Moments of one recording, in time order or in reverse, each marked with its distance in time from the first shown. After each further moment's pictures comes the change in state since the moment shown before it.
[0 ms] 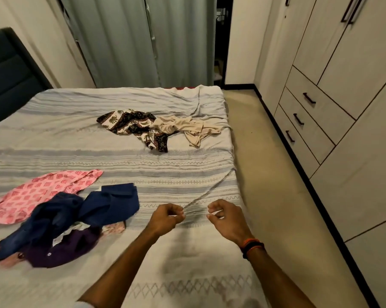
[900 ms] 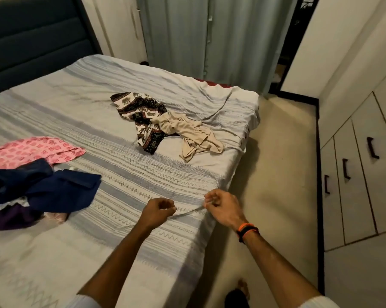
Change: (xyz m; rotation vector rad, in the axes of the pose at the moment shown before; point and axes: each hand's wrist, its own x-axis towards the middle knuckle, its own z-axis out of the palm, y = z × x) left_hand 0.215 0.167 0.209 -0.203 0.384 -0.199; right_hand 0.344 0.118 -0.227 -0.074 -0.436 -0.176
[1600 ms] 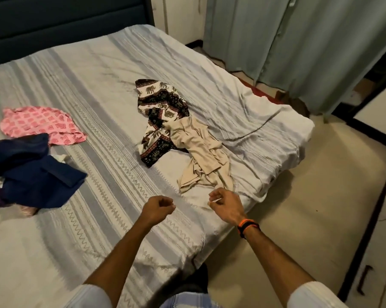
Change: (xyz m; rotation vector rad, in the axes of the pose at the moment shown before) left_hand 0.246 0.105 0.073 -0.178 0.243 -0.252; right_hand 0.347 0.033 -0.105 -0.187 -0.355 -0.040
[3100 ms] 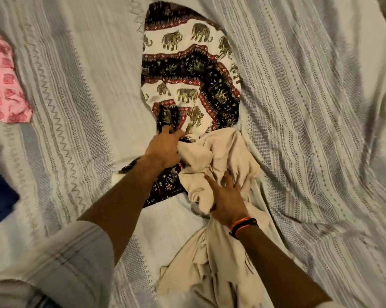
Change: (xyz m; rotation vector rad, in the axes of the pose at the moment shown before) left_hand 0.563 0.118 -0.066 0.833 0.064 -0.081; right_hand 0.532 -0.002 0.073 -0.775 -0.572 -0.167
